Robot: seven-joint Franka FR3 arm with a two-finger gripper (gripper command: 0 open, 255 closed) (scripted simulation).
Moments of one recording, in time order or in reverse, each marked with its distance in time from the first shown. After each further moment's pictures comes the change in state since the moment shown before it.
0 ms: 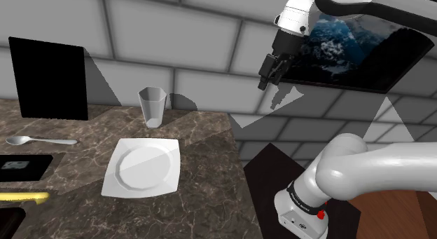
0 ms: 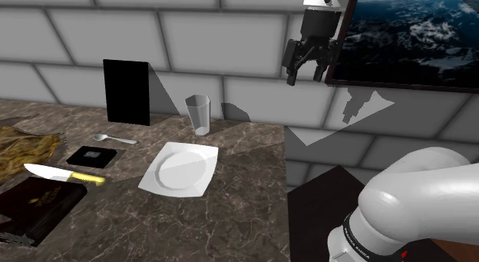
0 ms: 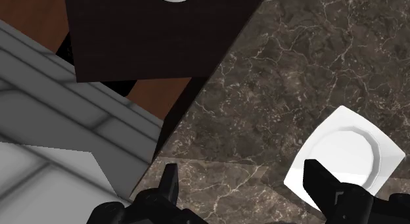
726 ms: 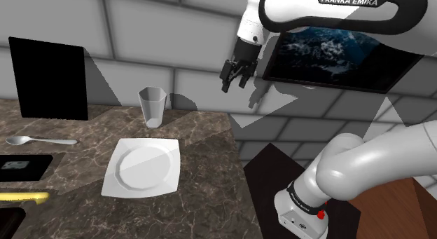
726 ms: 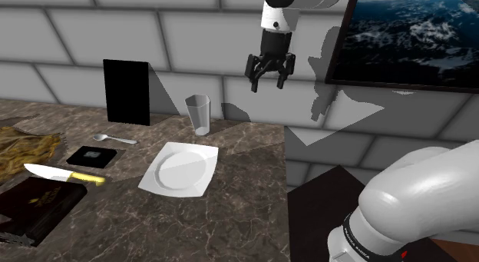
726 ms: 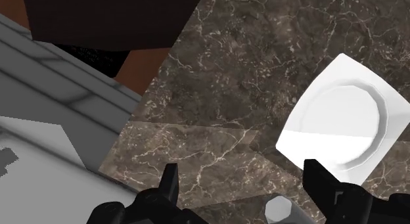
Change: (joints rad) arm 0.011 0.263 0.085 0.043 0.041 0.261 0.088
